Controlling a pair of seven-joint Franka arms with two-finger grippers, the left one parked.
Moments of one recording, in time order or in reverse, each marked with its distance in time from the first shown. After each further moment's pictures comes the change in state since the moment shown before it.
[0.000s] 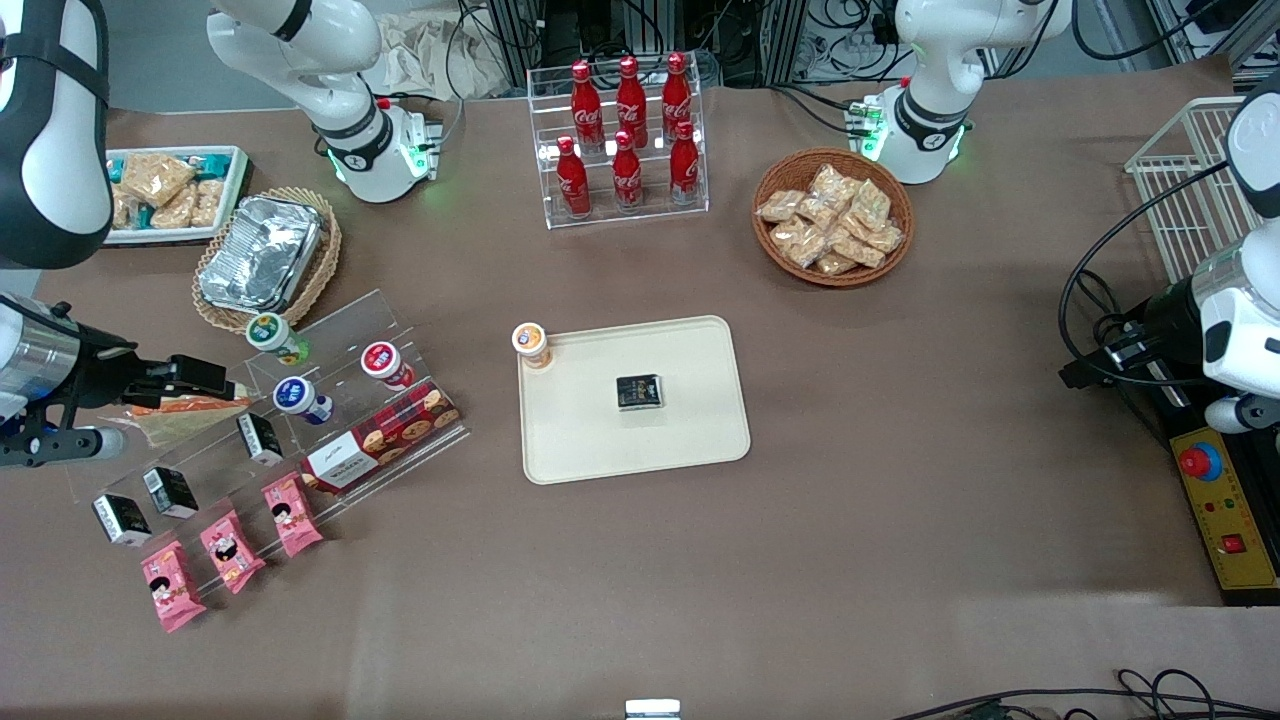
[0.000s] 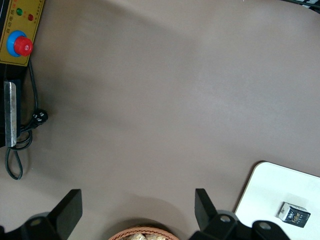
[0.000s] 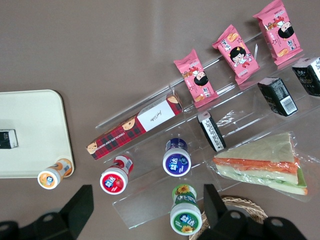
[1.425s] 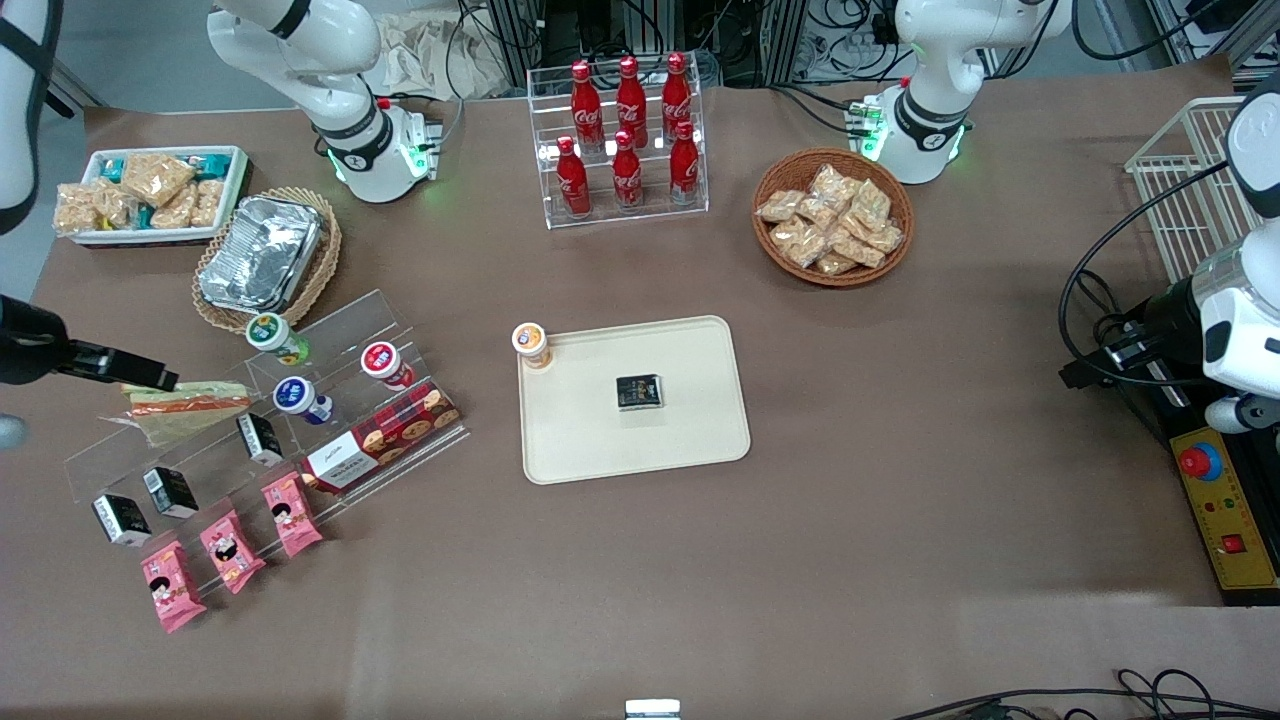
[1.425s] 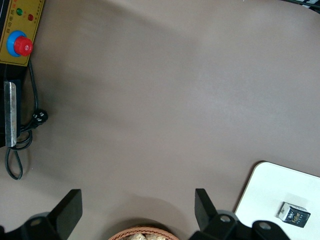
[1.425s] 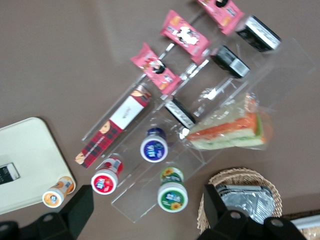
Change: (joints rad) arm -0.065 -0.045 -0.057 0.000 -0.004 -0.061 0.190
